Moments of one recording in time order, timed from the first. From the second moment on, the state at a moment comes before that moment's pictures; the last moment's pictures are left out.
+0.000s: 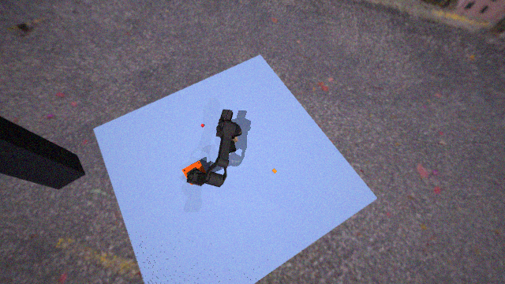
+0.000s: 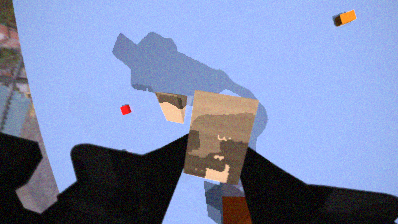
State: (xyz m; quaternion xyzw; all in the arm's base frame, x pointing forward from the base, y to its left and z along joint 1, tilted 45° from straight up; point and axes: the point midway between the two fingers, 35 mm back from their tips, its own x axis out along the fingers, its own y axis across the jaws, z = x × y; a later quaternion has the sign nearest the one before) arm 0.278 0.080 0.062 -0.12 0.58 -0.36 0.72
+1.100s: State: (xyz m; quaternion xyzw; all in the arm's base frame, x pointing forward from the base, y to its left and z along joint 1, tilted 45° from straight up) arm 0.267 0.165 -0.010 -0.12 0.58 -0.37 0.72
